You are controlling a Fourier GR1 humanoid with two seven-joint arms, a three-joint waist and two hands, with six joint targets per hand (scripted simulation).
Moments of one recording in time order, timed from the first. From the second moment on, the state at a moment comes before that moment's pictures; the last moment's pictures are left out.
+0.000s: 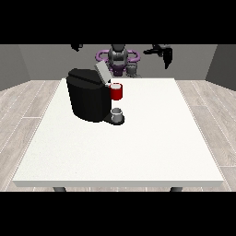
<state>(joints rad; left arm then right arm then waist) -0.51 0.04 0.34 -0.83 -0.20 -0.30 -0.22 -0.22 -0.18 -0.05 -1.46 -0.07 0.00 0.05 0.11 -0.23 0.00</state>
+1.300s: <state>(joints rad) -0.28 0.04 0.19 -1.31 -0.02 -0.24 -0.07 -0.49 -0.17 -0.09 -1.18 -0.05 0.07 -0.02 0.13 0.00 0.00</state>
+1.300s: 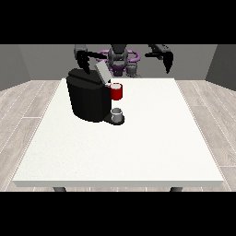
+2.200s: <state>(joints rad) -0.25 0.09 0.17 -1.37 0.02 -0.20 -0.08 -0.64 -0.14 -0.07 -1.07 0.02 0.06 -0.08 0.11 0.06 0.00</state>
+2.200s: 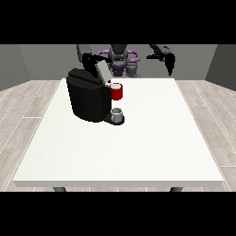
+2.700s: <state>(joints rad) -0.26 0.10 0.18 -1.36 0.03 -0.18 -0.07 -0.69 -0.13 -0.05 -1.03 0.05 0.06 -0.07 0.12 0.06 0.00</state>
